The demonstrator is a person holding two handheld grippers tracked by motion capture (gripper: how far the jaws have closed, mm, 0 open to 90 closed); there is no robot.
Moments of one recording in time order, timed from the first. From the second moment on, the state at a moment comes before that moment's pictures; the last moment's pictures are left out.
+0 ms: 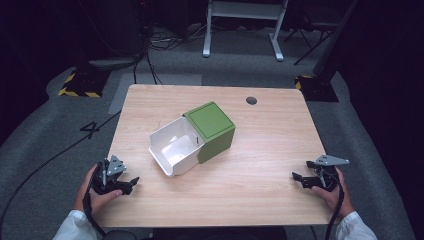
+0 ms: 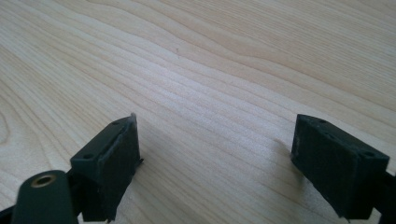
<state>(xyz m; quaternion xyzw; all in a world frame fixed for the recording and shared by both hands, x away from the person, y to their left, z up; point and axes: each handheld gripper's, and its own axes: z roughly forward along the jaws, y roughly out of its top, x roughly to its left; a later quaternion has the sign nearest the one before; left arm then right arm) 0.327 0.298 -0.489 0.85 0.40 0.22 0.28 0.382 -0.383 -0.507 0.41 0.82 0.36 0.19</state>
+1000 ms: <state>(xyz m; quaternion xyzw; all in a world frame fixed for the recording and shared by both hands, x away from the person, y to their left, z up) 0.325 0.309 -0.508 0.81 0.45 0.18 0.33 0.382 -0.383 -0.507 0.41 0.82 0.36 0.19</state>
